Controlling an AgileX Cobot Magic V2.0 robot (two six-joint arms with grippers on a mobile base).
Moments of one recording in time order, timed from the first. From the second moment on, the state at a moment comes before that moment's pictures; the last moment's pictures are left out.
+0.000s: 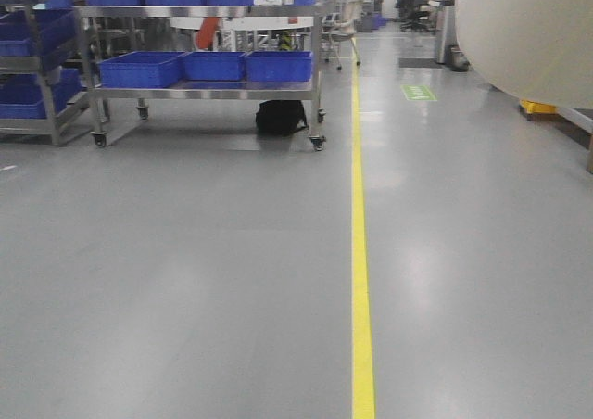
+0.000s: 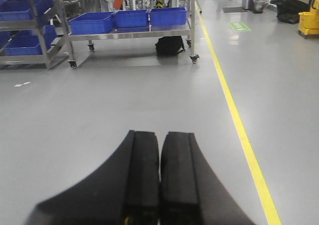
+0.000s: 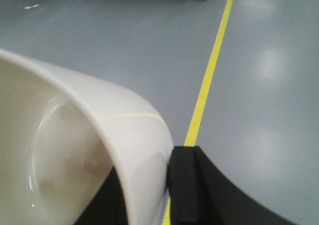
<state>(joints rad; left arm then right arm) -0.09 -0.01 0.01 0.00 0.16 0.04 0.24 0.74 -0.67 -0.08 0.33 0.20</state>
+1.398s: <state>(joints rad) -0.09 -0.01 0.01 0.00 0.16 0.04 0.24 0.74 -0.67 -0.08 0.33 0.20</state>
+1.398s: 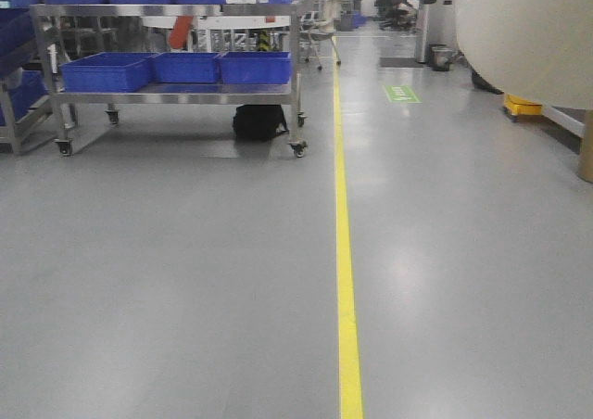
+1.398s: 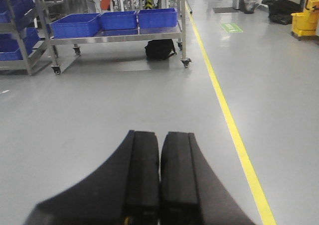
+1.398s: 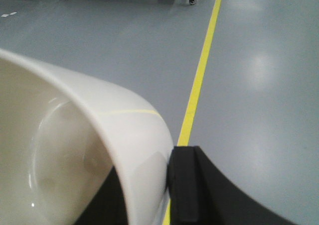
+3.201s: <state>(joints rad) -0.09 -0.01 0.01 0.00 0.16 0.04 0.24 0.74 -0.67 -0.08 0.33 0.20</state>
